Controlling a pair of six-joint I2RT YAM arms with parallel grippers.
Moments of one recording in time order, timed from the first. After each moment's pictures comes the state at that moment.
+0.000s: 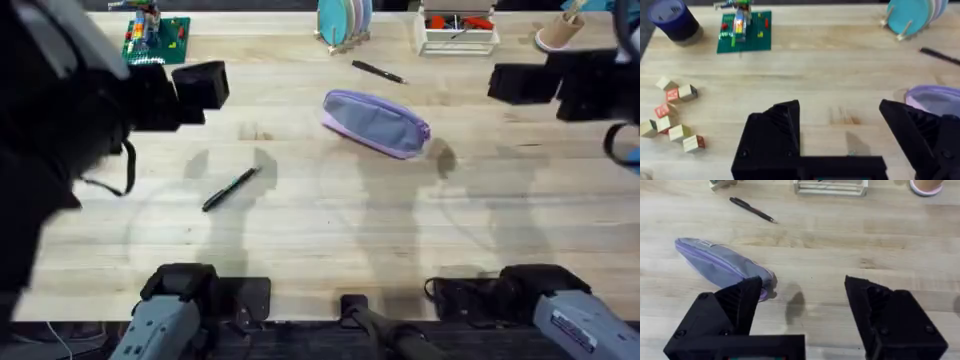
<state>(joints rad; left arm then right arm) 0.00 0.71 0.89 -0.70 -0.05 0.00 0.01 0.86 1.00 -0.83 -0.02 -0.01</state>
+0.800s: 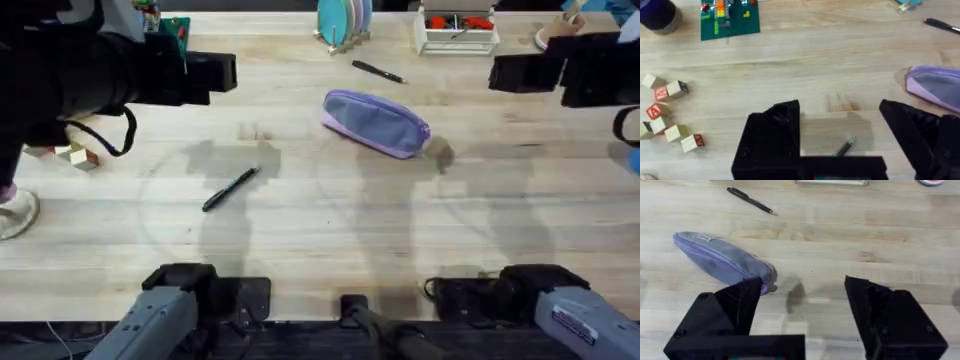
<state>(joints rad) 0.00 0.95 1.07 -0.83 -0.01 0.05 0.01 0.97 1.12 -0.92 -0.02 -0.01</state>
